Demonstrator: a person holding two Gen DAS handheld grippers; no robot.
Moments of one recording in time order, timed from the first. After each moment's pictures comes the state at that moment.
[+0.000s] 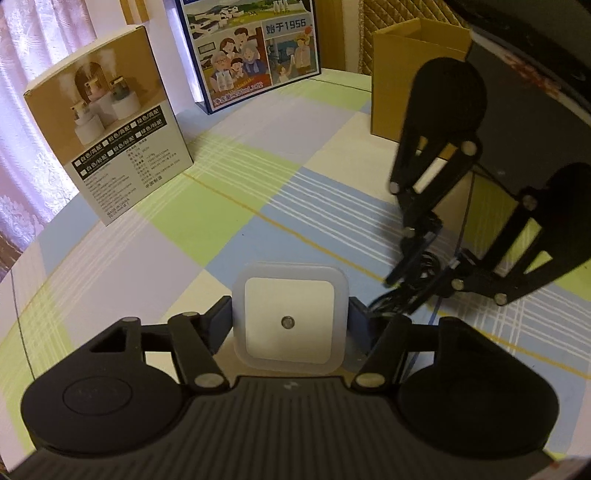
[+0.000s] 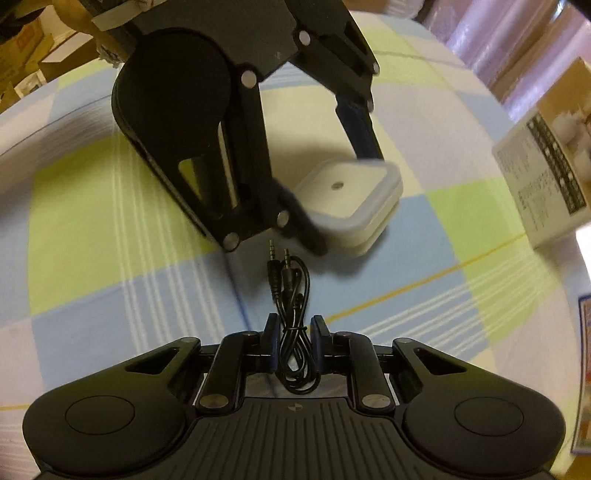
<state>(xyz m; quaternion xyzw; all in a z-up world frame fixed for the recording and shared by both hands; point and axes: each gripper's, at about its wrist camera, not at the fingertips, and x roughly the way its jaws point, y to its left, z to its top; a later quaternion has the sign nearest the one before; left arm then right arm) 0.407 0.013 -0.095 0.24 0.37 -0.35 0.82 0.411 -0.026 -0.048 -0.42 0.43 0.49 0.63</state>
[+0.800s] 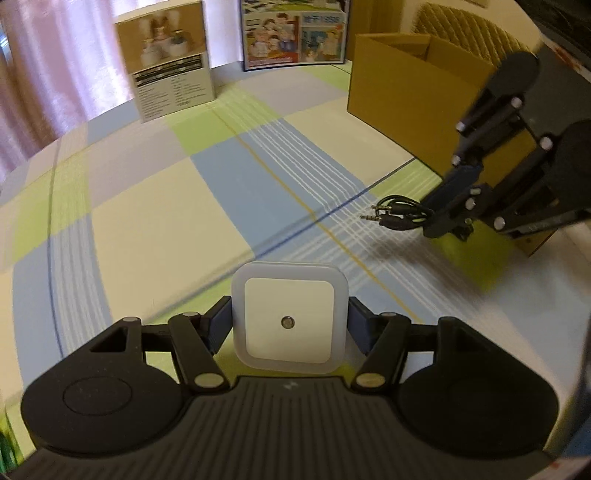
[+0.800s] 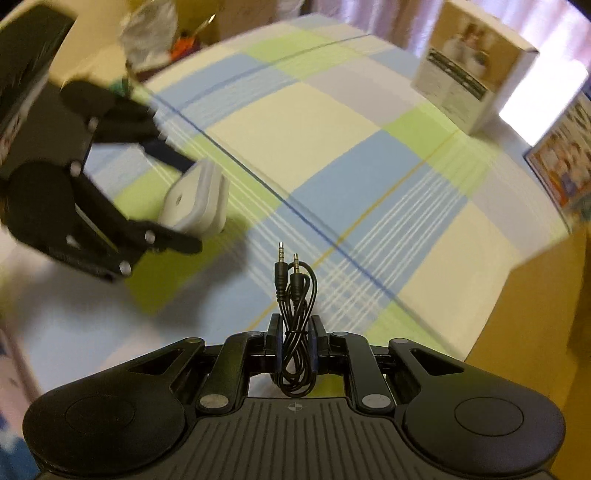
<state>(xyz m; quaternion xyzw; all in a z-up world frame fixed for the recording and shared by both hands) 0.252 0.025 -0.055 0.12 0.45 -0.24 0.85 0.285 -0.092 0.022 -0.26 0.49 0.37 0.74</state>
